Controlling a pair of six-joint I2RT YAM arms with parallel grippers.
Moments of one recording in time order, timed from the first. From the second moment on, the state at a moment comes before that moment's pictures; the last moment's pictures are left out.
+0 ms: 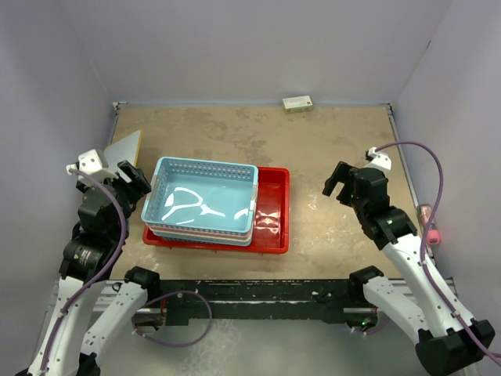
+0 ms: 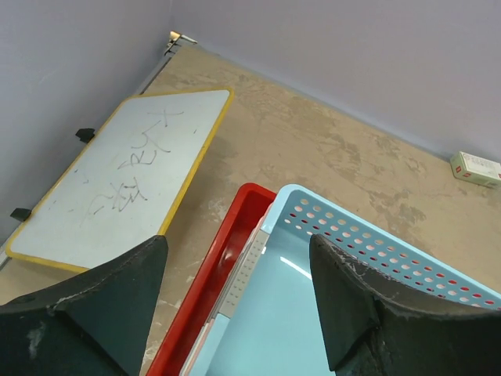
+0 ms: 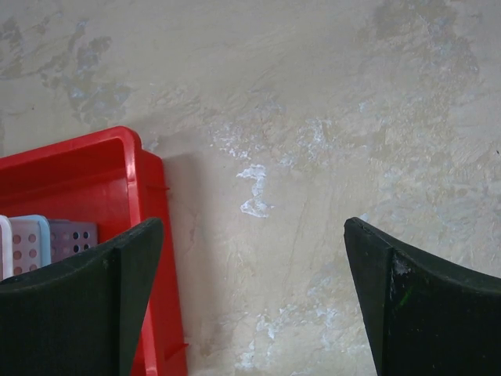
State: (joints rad) left arm -0.30 0.55 0.94 -0.59 -0.55 -0.39; right arm 0.33 0.79 0.78 -0.55 0.35 0.53
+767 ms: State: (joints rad) left arm -0.30 0.66 1.06 -0.60 -0.21 -0.44; right arm 0.33 0.77 0.77 -0.58 0.35 0.54
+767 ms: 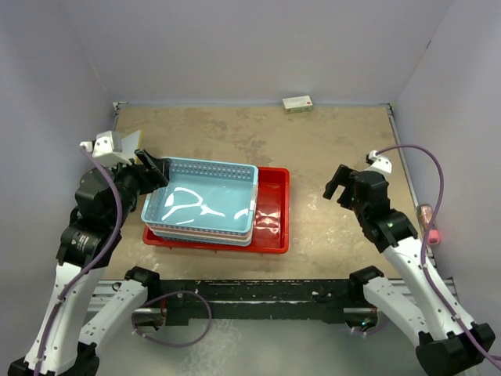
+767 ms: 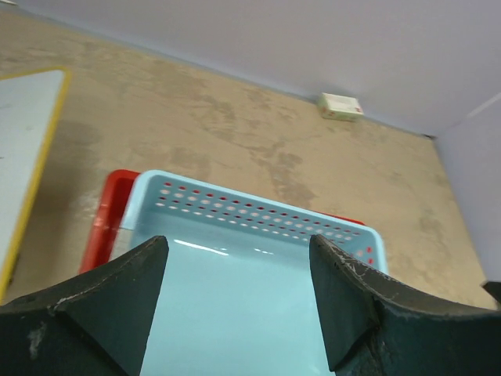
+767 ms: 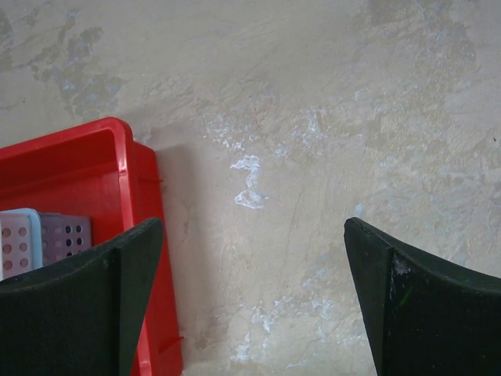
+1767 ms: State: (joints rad) left arm -1.14 1.14 1.12 -0.44 -0.56 -0.56; right arm 0.33 0.81 0.74 -0.55 0.32 0.57
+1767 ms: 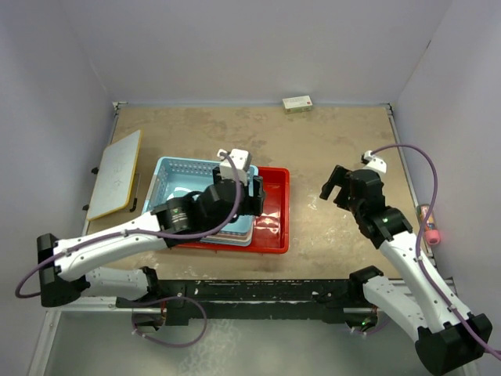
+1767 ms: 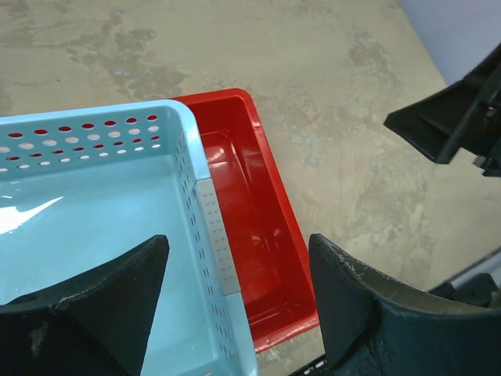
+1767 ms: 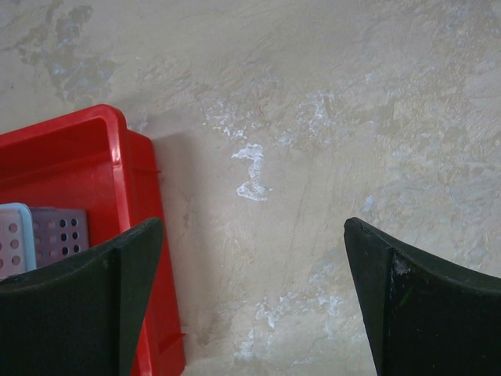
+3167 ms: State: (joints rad) left arm -1.19 1.53 1.24 -0.57 -0.87 -0.69; right arm 0.33 0.75 0.73 -0.65 0.33 0.56
